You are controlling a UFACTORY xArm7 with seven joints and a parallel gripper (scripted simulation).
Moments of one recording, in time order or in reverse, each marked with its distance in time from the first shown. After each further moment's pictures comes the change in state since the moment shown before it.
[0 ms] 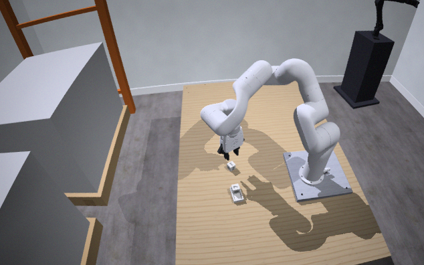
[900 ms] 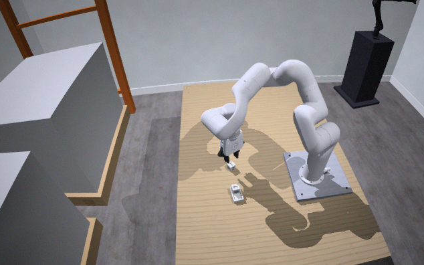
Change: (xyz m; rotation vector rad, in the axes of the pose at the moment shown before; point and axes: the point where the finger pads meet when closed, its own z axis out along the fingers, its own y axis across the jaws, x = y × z) arm 0.000 0.000 0.020 0.000 0.000 0.000
